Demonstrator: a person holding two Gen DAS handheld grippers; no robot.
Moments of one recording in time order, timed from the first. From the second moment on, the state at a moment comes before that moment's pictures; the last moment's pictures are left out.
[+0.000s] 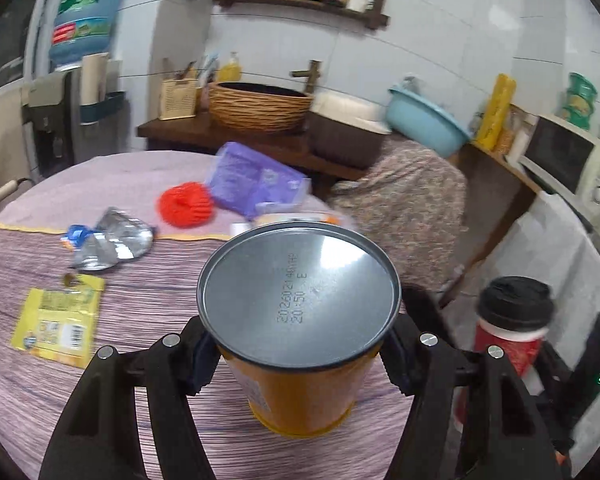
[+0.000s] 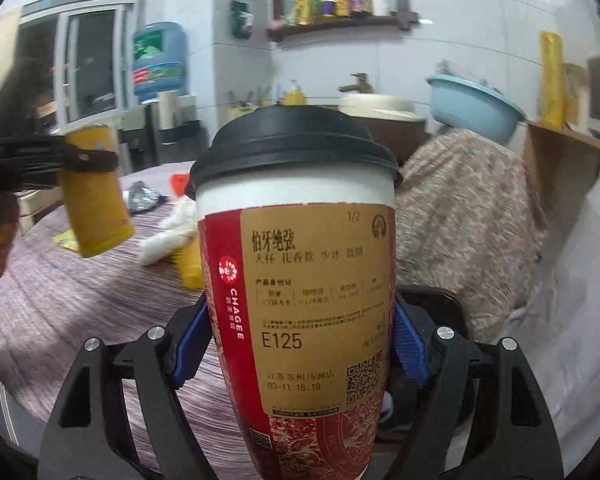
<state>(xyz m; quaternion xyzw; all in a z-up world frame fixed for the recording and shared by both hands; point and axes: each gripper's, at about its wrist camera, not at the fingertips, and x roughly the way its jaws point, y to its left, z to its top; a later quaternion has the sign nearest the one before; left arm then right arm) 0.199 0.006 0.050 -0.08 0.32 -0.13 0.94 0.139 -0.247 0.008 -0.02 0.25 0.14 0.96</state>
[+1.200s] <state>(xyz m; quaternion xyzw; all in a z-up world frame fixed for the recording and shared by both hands) 0.234 -0.182 -0.010 -0.03 0.36 -0.25 0.90 0.353 -0.365 -0.230 0.05 0.56 -0.04 0.82</state>
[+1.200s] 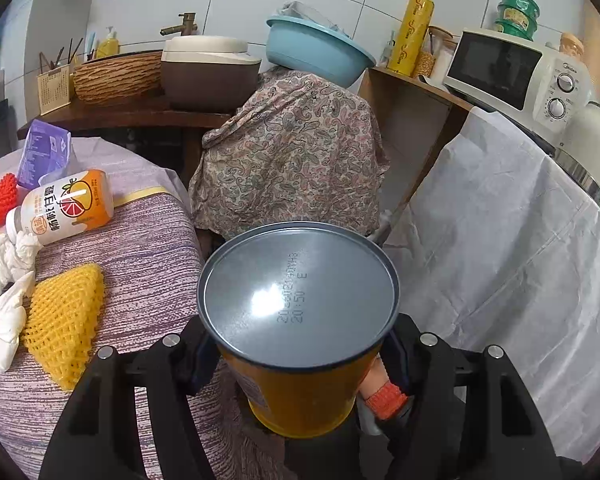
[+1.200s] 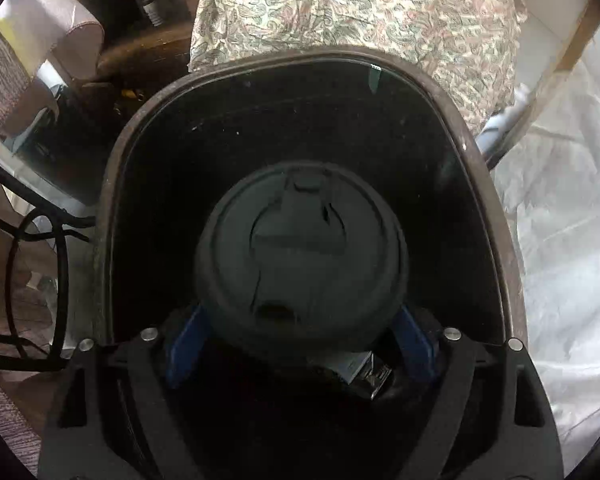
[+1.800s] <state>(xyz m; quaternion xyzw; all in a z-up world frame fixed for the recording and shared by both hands) 0.263 -0.216 -0.041 -0.02 0.40 -0.24 0.88 0.265 -0.390 -0.173 0.04 0.48 -0.04 0.87</state>
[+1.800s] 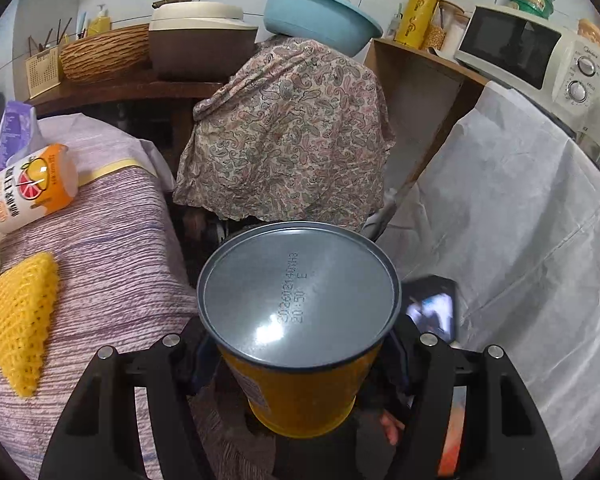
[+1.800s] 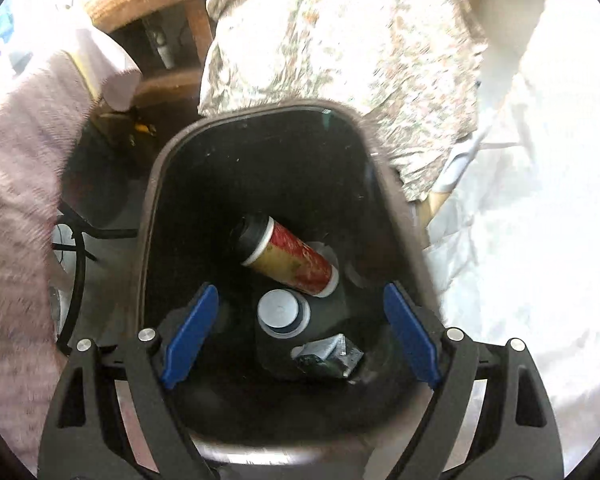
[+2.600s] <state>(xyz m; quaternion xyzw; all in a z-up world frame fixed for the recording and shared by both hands) 0.325 -0.311 -0.179 0.04 0.55 -0.19 0.81 0.114 -0.450 -0.161 0.09 0.43 -0.13 0.89</state>
